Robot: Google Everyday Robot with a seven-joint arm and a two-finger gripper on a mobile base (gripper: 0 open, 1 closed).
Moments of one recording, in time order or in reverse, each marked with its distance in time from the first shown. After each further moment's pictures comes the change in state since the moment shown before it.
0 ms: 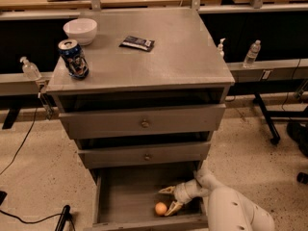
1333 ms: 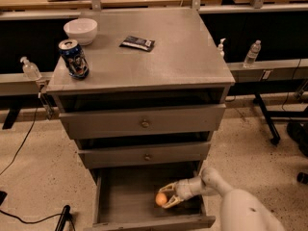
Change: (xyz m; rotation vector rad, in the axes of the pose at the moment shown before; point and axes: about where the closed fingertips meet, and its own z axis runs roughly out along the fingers) arm -0.048 -0.012 -0.024 0.080 -0.156 -0.082
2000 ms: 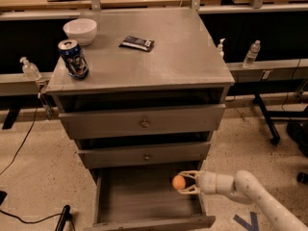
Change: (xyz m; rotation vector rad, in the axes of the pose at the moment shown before) arm -0.117 -0.022 -0.149 0.417 -0.023 -0.057
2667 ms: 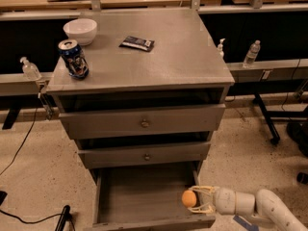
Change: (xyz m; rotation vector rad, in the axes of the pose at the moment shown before) arm -0.075 0.061 -0.069 0.021 -0.137 0.026
